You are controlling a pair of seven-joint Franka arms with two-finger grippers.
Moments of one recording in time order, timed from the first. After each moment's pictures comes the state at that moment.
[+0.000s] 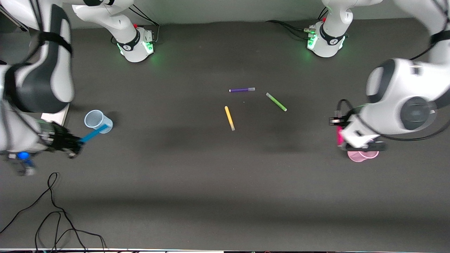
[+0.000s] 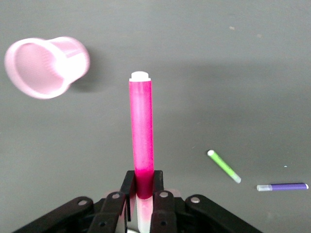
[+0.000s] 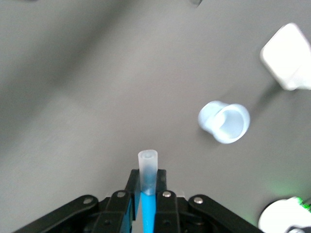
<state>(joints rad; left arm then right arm) 0.06 0.28 -0.23 -1.61 0.01 1.57 -0.22 0.42 0.49 -0.53 -1.18 0.09 1.43 0.80</state>
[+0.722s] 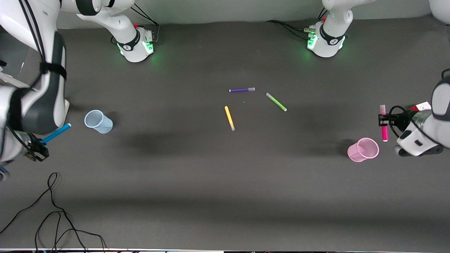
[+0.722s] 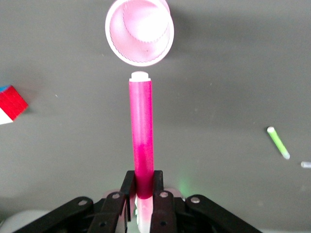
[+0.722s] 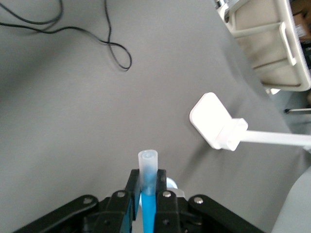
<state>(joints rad) 0.24 0.49 -0.23 -1.39 0.10 1.29 -0.09 0.36 0.58 -0.54 -1.25 -0.21 1.52 0.70</state>
